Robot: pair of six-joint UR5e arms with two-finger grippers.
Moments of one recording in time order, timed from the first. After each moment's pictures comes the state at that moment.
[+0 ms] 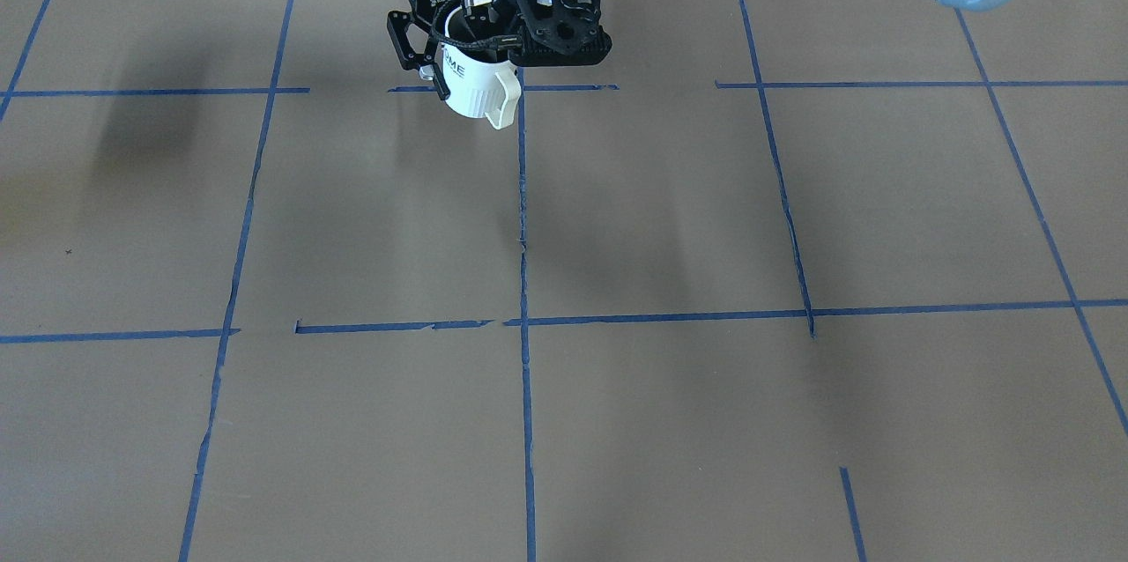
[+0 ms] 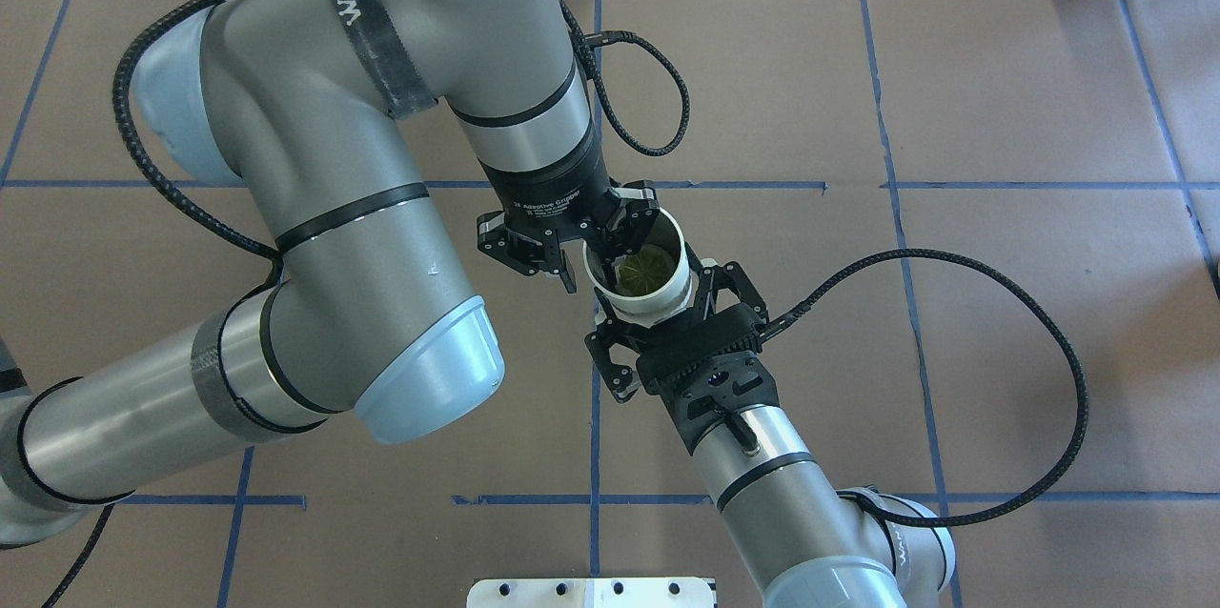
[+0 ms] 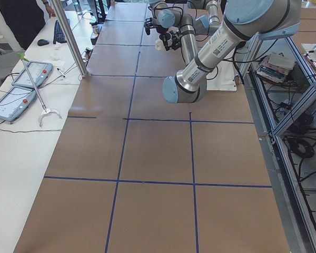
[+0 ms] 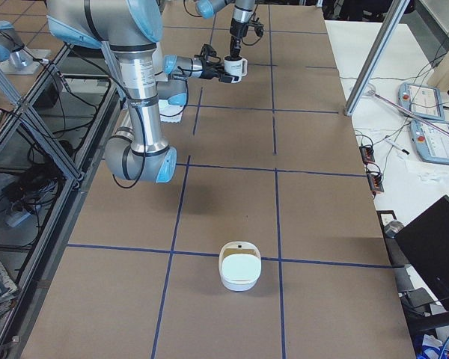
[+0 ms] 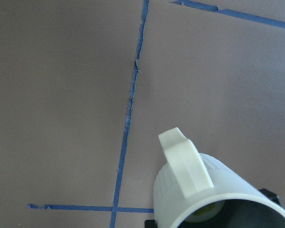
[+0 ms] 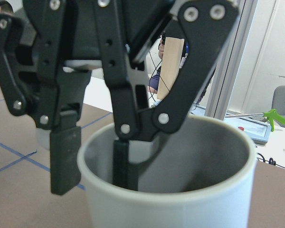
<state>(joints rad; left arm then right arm) -0.63 -2.52 -1.82 -1.18 -2.25 -1.31 0.07 -1.17 1.90 -0.76 0.59 0.58</state>
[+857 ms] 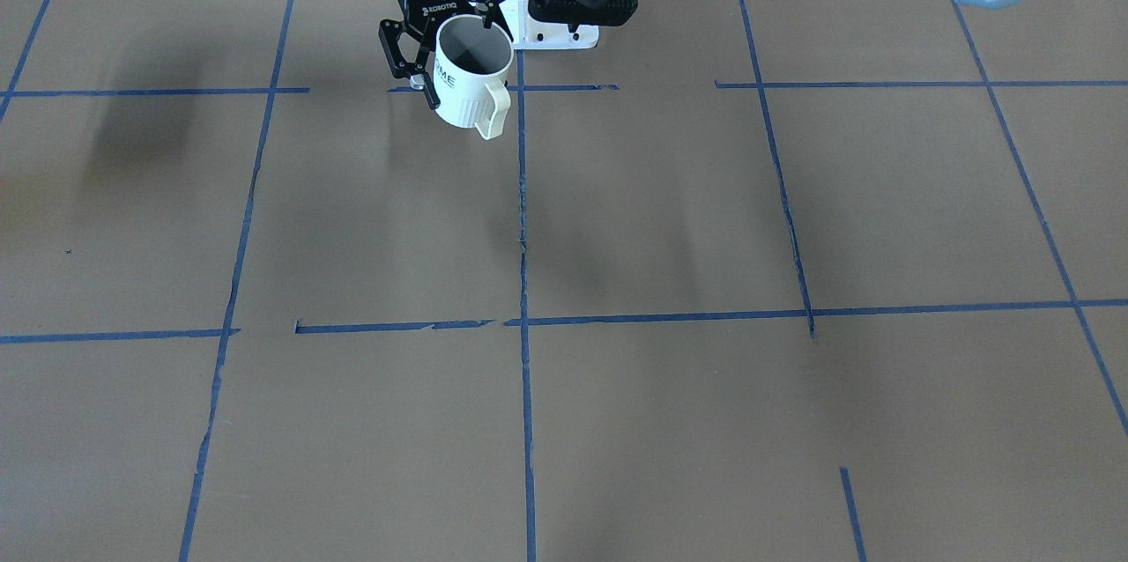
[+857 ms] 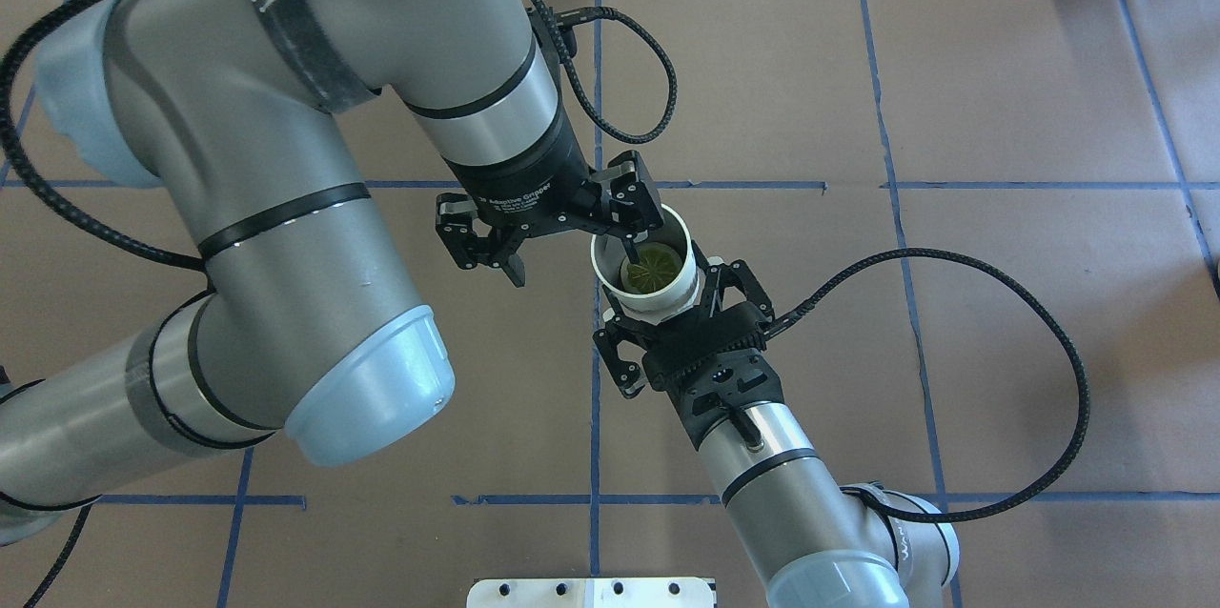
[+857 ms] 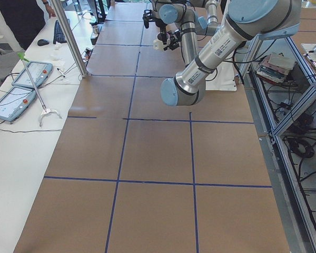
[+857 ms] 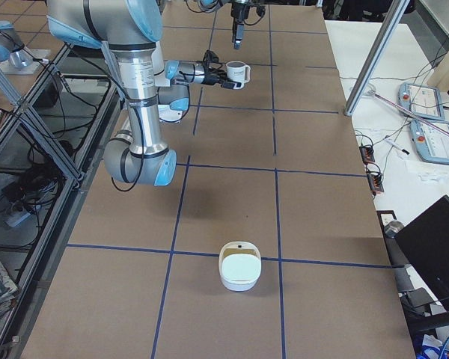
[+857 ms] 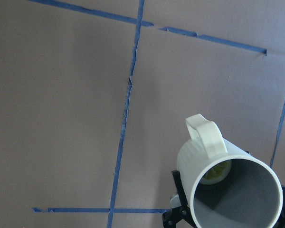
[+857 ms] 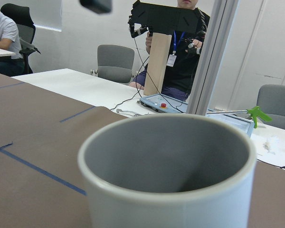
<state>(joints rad) -0.72 -2.49 -1.96 -1.16 -2.25 -1.31 0.10 -1.23 1.89 -0.76 0.57 0.63</state>
